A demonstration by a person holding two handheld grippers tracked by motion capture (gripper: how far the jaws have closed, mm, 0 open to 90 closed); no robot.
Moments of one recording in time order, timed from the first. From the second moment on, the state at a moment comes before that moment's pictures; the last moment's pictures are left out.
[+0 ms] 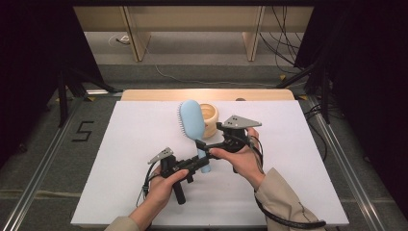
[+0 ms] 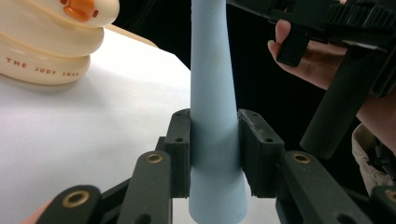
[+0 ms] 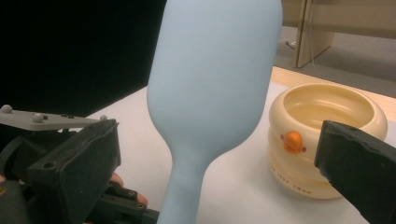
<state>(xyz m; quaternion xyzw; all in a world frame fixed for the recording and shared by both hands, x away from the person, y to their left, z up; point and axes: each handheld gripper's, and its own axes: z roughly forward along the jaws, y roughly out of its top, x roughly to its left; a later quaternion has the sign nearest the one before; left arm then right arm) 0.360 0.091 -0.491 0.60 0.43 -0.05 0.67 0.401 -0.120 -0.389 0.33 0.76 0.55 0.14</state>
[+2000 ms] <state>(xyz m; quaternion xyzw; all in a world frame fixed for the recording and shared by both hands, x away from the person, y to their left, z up) 0.359 0.090 -0.490 0.59 0.43 -0.05 0.68 0.459 -0.075 -0.348 0.36 0.77 0.52 0.12</state>
